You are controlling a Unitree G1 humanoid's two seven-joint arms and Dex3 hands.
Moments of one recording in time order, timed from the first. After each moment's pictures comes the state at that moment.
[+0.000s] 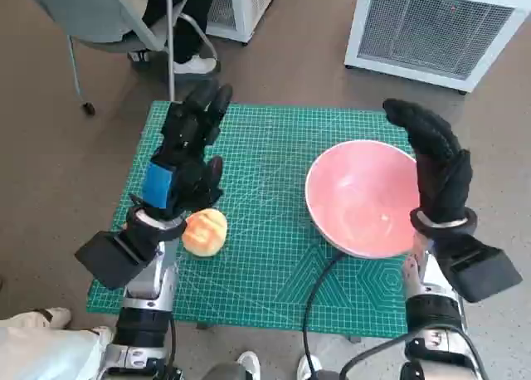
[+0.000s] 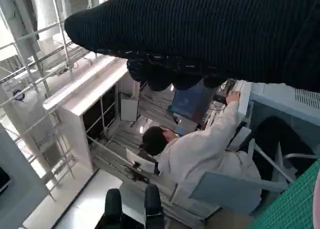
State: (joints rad) left arm -0.44 0.13 0.08 0.30 -0.24 -0.56 -0.42; right arm -0.64 -0.16 -0.20 0.78 0.27 -1.01 0.46
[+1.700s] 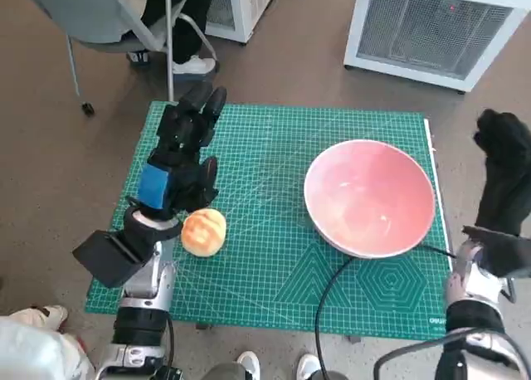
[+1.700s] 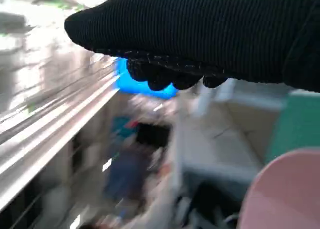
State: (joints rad) left arm -0.45 0.13 0.09 0.35 -0.25 -0.58 -0.44; right arm -0.68 -0.34 -0.36 1.20 0.19 -0.93 0.12
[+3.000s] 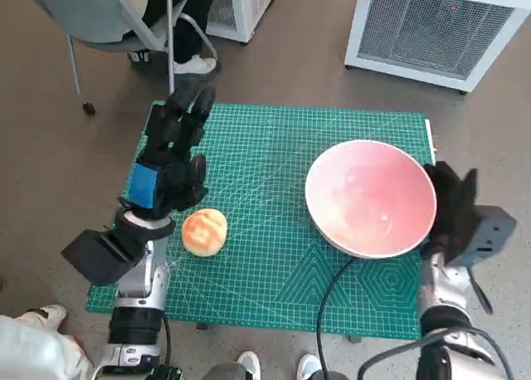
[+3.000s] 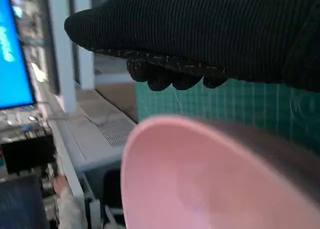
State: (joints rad) left arm -0.44 0.15 0.14 0.35 -0.28 -0.59 -0.46; right arm -0.71 -0.21 -0.41 1.33 0.16 -0.50 0.08
